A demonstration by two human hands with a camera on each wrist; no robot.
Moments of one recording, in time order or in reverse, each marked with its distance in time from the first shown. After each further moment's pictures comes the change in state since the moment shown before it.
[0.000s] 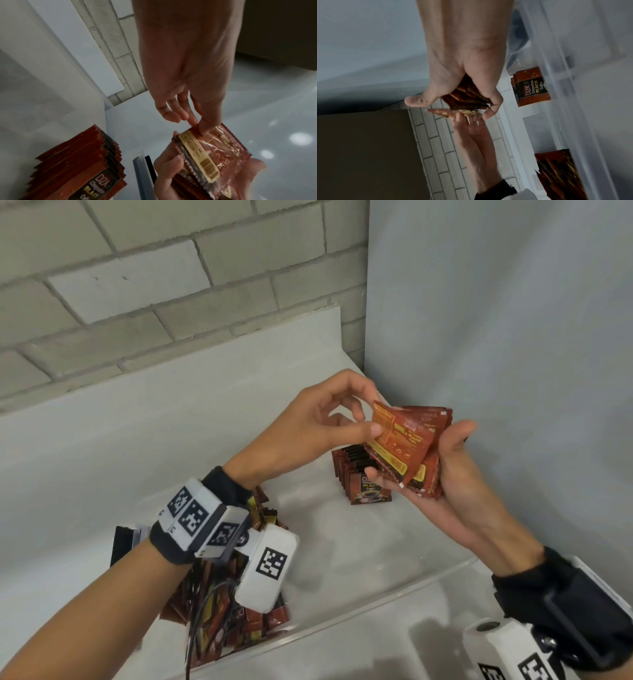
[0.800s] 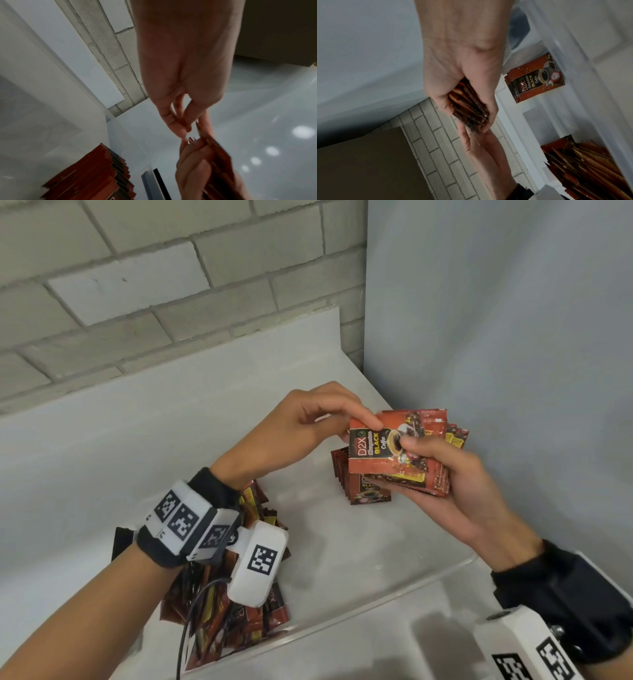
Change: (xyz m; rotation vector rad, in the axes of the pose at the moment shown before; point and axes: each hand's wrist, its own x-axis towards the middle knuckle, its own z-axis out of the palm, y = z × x) left_hand -0.006 -0.001 -0.010 0.104 -0.022 0.004; right_hand 0.004 -0.001 -0.018 0.082 -0.077 0.168
